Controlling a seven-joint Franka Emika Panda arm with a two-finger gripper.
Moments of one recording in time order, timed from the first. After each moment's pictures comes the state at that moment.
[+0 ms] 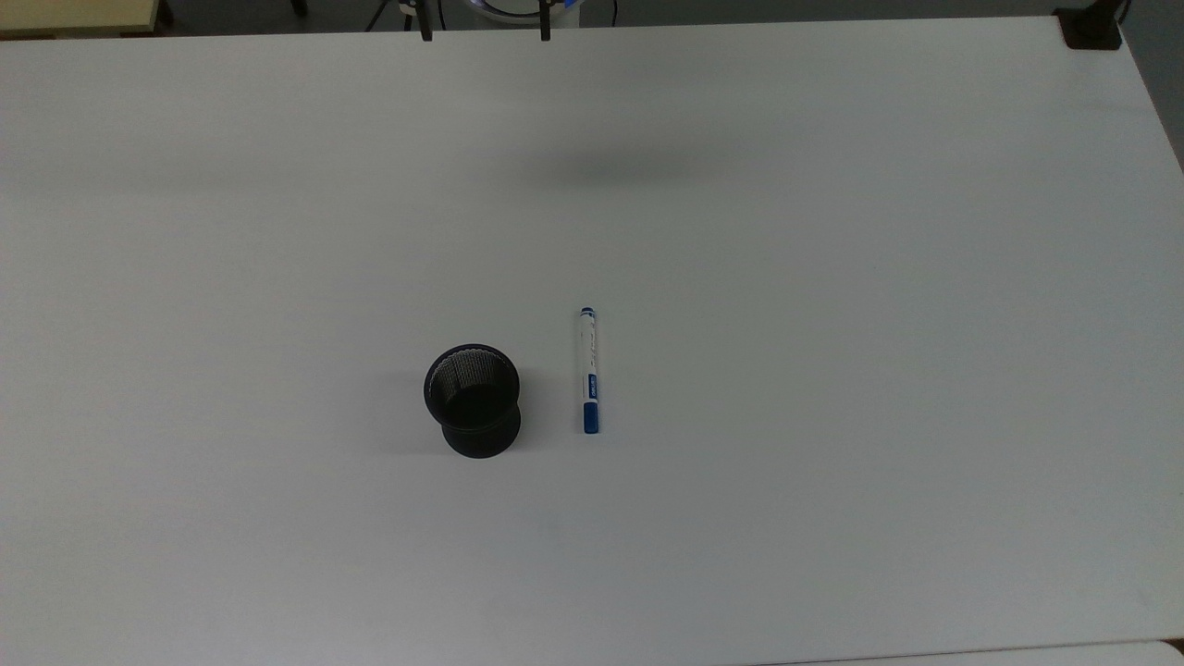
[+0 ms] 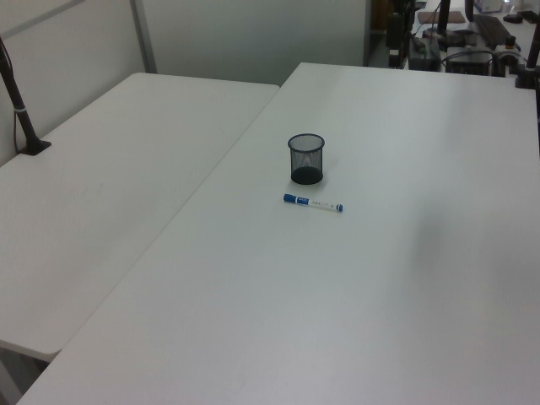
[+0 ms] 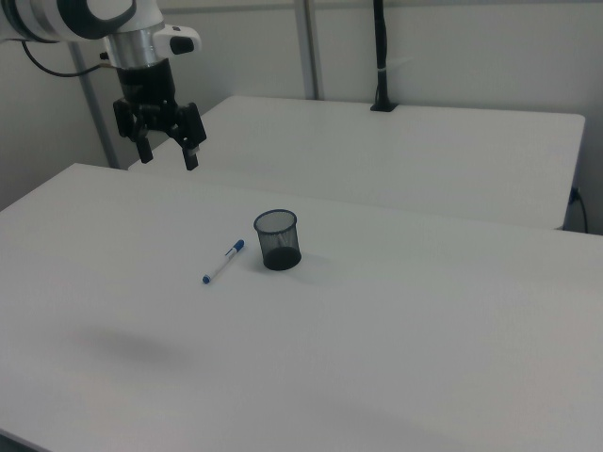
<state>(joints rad) -0.02 0.05 0.08 -1.50 -0.02 1.54 0.01</state>
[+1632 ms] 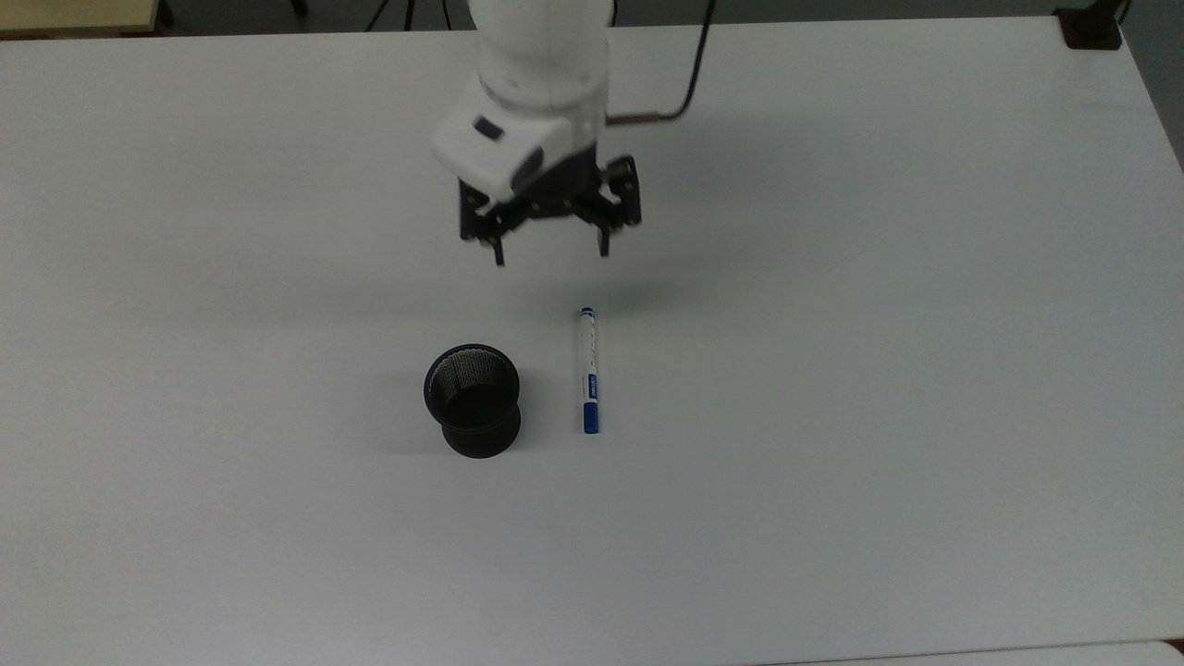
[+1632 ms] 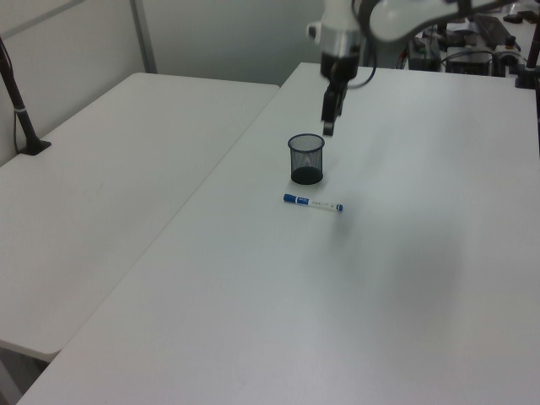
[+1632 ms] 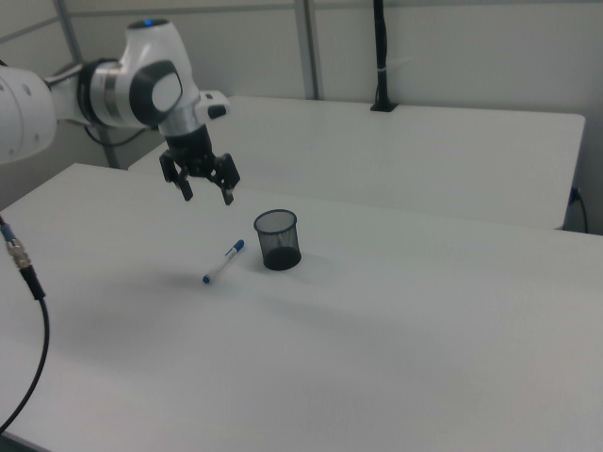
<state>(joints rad) 0.07 0.35 0.08 -1.51 -0.06 1.96 0.01</state>
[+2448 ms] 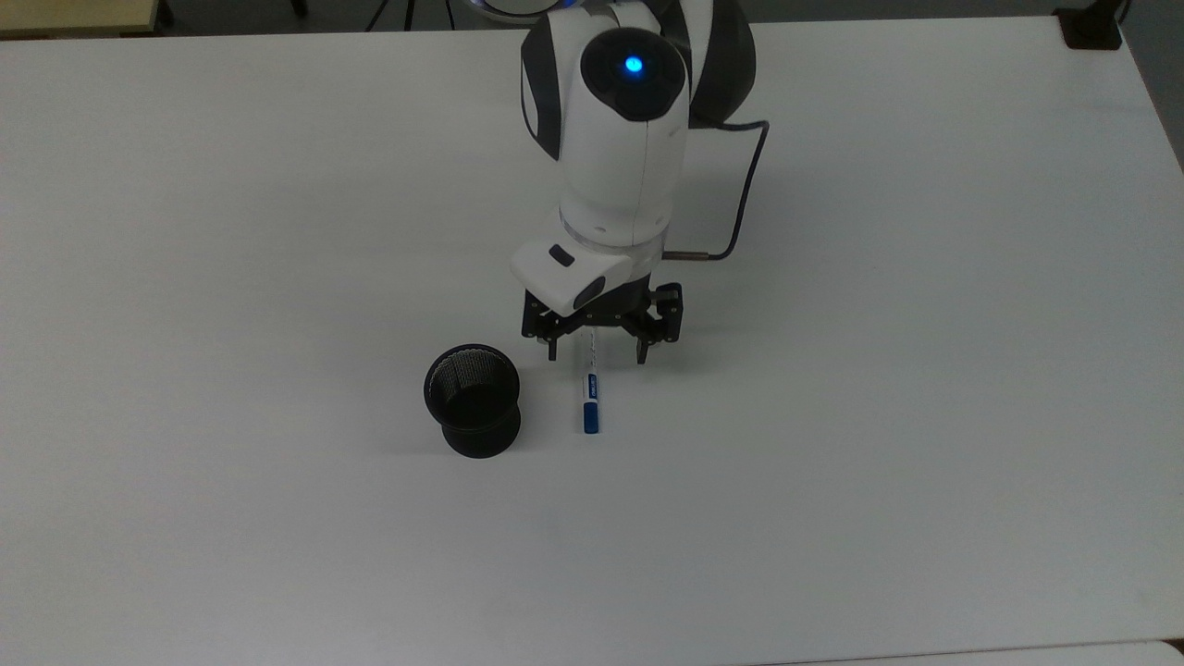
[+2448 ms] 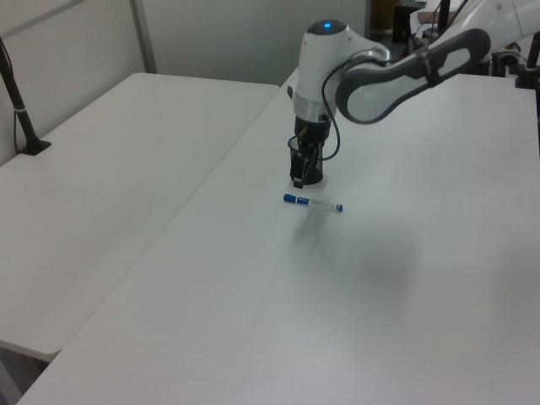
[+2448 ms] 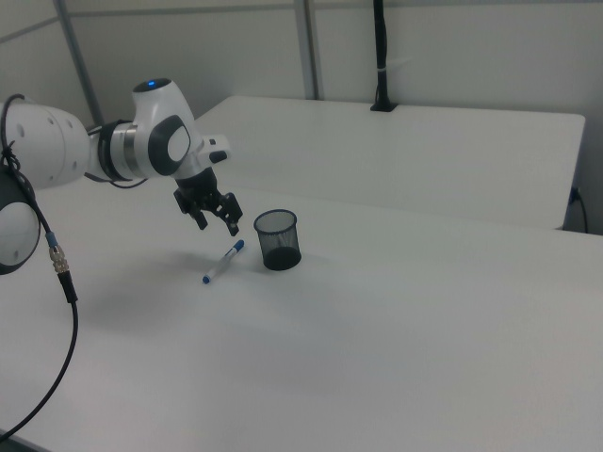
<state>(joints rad) 0.13 0.54 0.08 -1.51 -0.16 2.20 0.27</state>
